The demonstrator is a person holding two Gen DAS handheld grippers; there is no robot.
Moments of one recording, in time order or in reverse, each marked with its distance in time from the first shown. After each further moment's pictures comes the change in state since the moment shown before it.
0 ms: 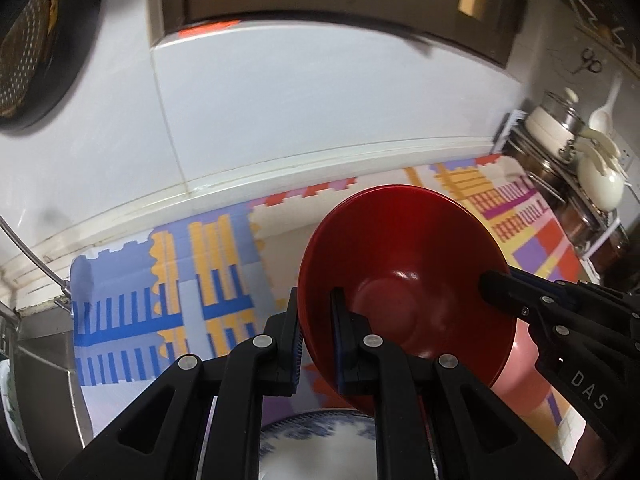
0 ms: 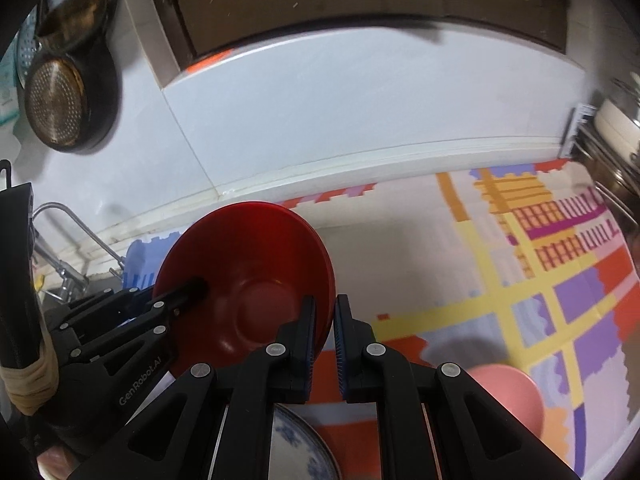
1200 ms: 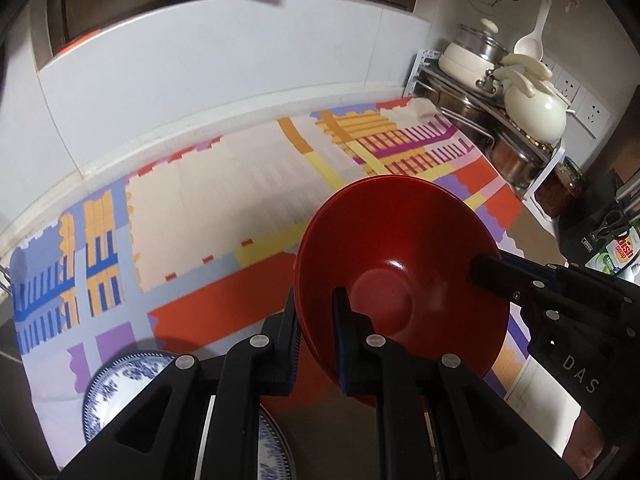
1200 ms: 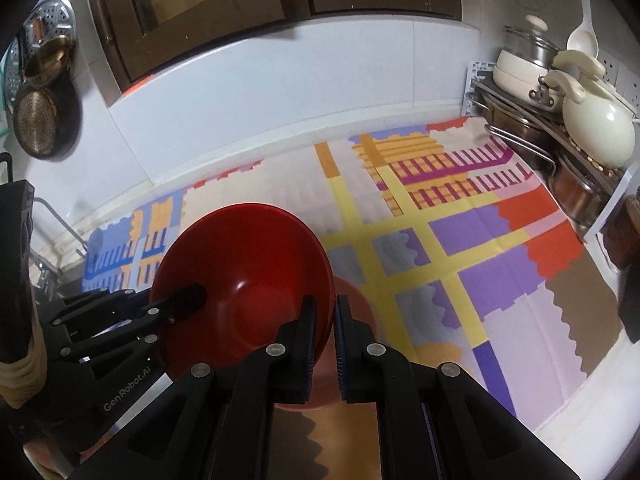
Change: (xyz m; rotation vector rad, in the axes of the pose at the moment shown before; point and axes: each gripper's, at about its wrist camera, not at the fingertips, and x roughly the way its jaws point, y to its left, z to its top) left arm 0.005 -0.153 -0.050 0.108 0.095 -0.126; right arm -0.078 -0.133 -0.075 0.075 0.001 -0.107
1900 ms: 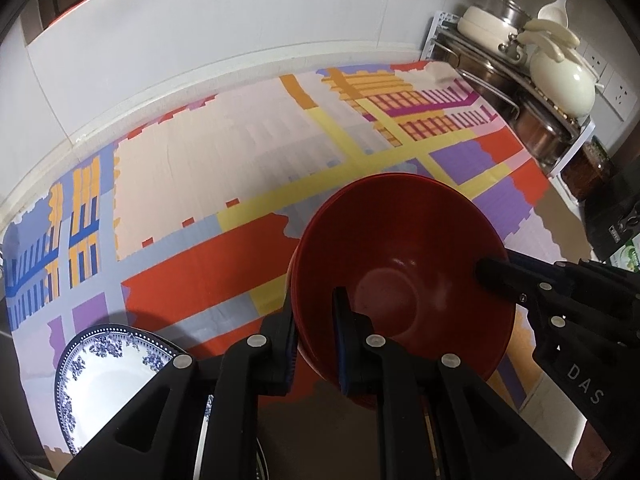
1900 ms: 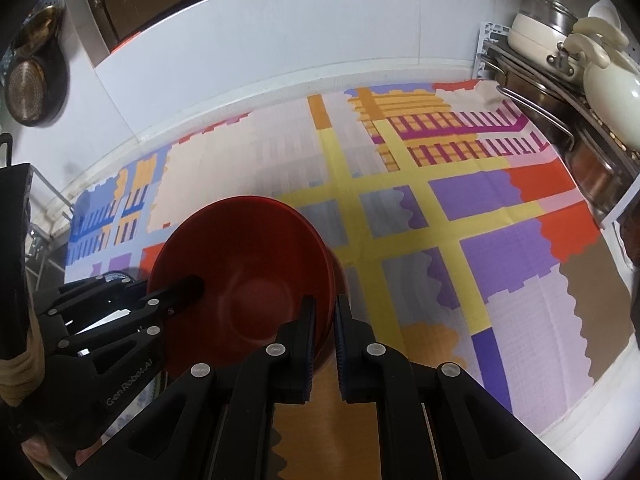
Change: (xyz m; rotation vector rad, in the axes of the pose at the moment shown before) left arm 0.049 -0.019 -0.017 -0.014 0.095 0.067; right arm 0.043 -0.027 -0.018 -0.042 0.118 0.024
